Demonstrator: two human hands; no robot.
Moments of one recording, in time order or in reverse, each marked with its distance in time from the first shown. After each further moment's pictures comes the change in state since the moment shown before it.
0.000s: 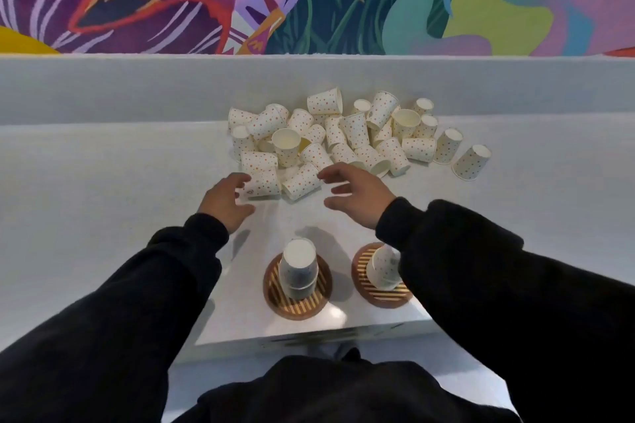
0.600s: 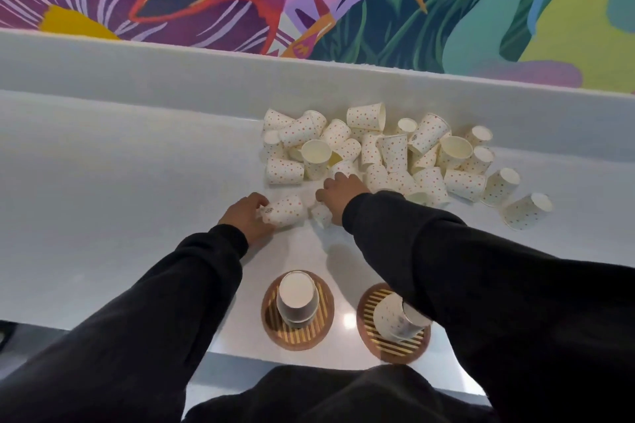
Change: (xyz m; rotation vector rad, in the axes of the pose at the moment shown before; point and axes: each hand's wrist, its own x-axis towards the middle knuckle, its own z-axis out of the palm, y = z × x) left_hand 0.023 -0.013 0.029 0.099 -0.077 -0.223; right_hand 0.158 0.042 0.036 -1.260 -0.334 -0.350
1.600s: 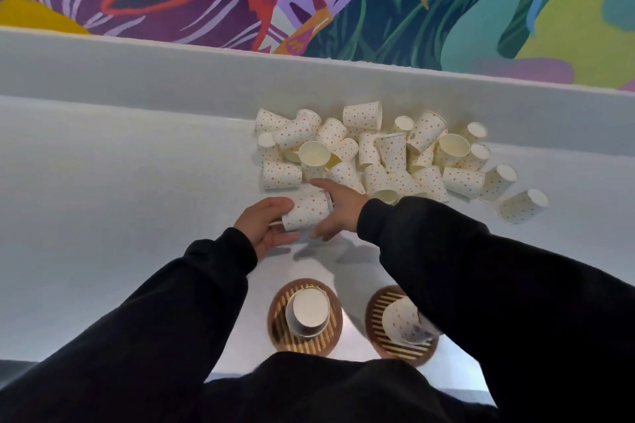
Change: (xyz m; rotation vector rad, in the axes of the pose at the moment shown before) left_hand 0.004 0.028 0.007 -1.333 -0.299 -0.245; right_hand -0.020 -0.012 -0.018 1.276 -0.054 0.164
